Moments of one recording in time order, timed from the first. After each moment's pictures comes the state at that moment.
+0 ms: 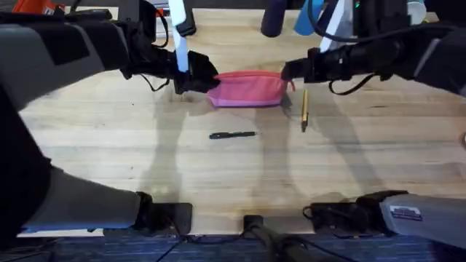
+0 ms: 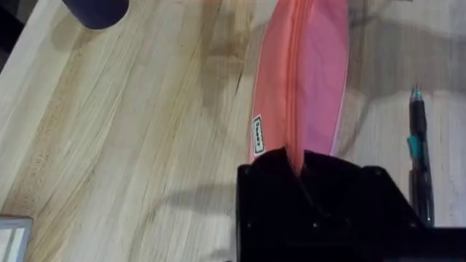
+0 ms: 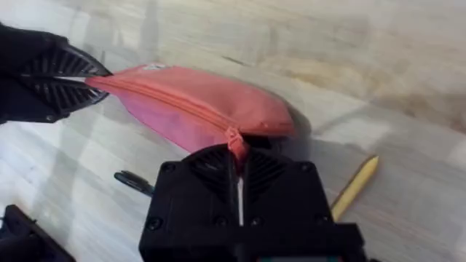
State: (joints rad) left arm -0.04 1.64 0.99 -0.49 0.86 1.15; right arm 0.17 1.45 0.97 -0.48 -0.44 0.10
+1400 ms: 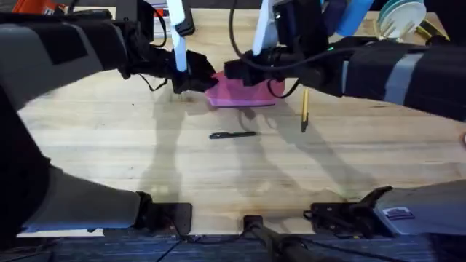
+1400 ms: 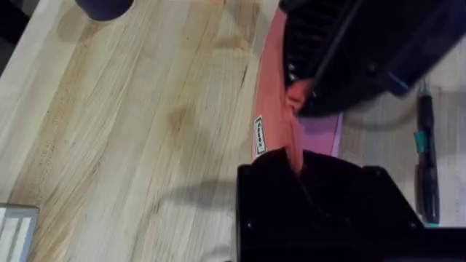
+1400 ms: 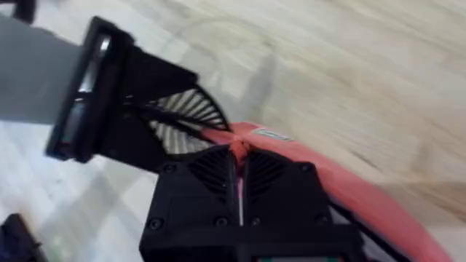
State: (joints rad) left arm -0.03 1.64 0.99 -0.48 0.85 1.15; right arm 0.56 1.61 1.00 -0.06 -0.31 0.20
